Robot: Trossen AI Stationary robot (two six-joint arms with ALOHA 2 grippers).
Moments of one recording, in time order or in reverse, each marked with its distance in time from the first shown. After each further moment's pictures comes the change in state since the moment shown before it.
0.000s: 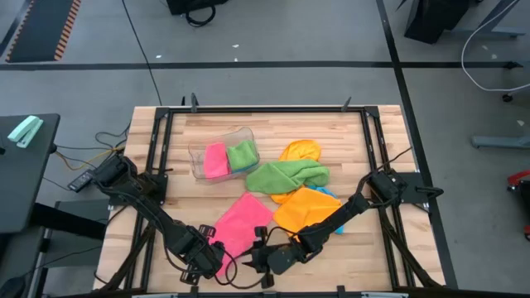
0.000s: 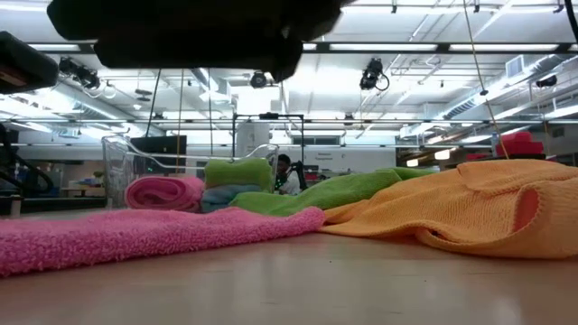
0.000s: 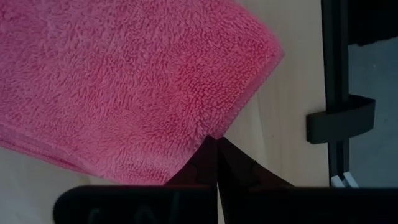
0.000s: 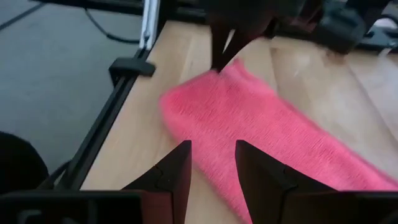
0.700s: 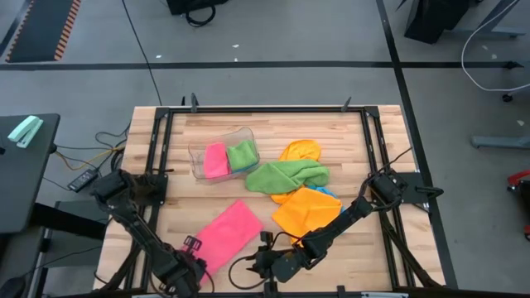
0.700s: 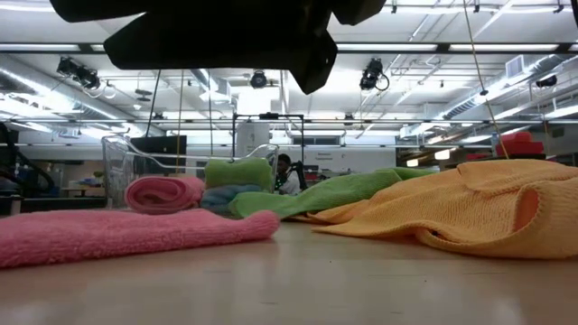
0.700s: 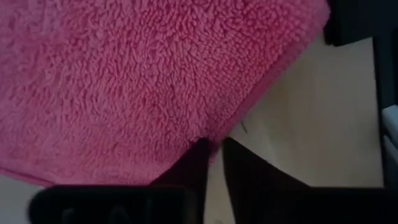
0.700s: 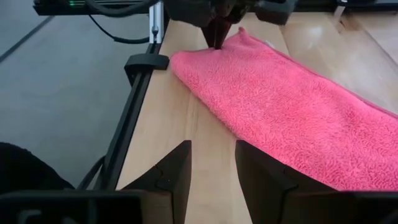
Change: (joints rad) left arm -0.217 0.112 -0.020 -0.051 -0.055 -0.034; right arm 0.044 -0.001 0.000 -0.036 0.018 0.179
